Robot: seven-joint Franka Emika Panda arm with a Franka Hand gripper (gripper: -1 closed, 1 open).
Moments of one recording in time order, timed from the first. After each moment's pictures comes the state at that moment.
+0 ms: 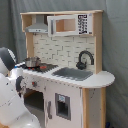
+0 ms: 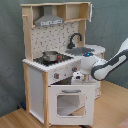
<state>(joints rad) -0.87 -0.42 1.72 -2.36 0.48 2.38 -1.09</state>
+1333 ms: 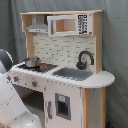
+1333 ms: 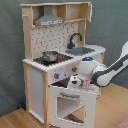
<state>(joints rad) -0.95 -0.44 1.95 -2.24 0.48 2.44 -0.80</state>
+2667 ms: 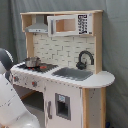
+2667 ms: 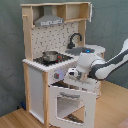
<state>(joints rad) -0.86 -0.43 1.81 -2.19 0.47 2.43 -0.73</state>
